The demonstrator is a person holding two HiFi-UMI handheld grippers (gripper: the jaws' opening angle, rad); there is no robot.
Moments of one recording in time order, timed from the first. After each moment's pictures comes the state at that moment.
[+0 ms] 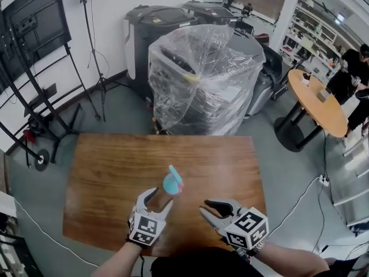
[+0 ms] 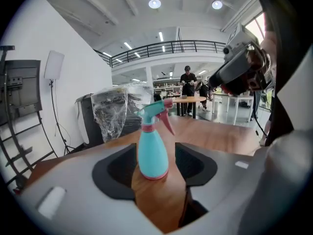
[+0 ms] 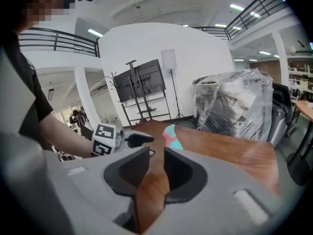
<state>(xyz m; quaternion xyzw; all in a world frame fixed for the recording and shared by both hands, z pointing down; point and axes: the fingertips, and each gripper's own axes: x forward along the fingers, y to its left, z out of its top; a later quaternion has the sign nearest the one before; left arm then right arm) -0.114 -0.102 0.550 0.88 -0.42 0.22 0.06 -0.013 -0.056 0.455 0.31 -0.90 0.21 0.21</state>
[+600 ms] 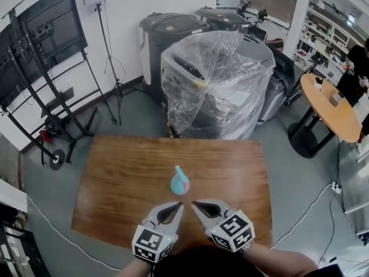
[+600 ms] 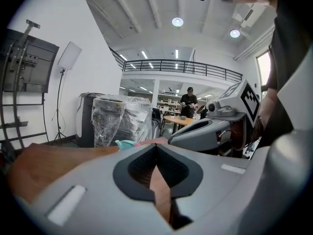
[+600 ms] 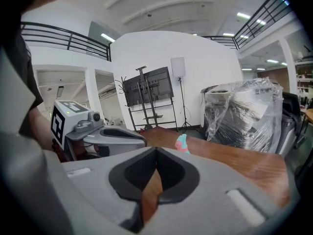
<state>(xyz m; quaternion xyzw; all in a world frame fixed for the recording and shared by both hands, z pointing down) -0.067 -0.049 0.446 0.89 -0.43 0.10 0.14 -0.049 -0.054 0.449 0.28 -0.93 0.16 0.18</state>
